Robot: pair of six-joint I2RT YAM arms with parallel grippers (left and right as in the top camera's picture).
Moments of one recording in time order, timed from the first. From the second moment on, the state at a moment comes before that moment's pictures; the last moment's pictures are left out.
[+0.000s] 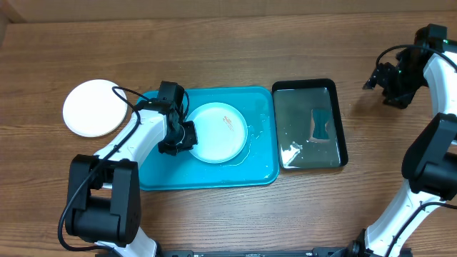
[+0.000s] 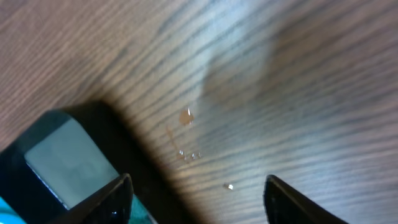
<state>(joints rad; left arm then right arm) -0.17 1.79 1.08 -0.77 0.12 -0.39 -0.30 2.13 1.81 -1.17 -0.25 0.25</state>
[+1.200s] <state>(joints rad) -0.17 1.79 1.08 -0.74 0.12 -0.39 0.09 2.13 1.68 -1.27 -0.10 0.11</state>
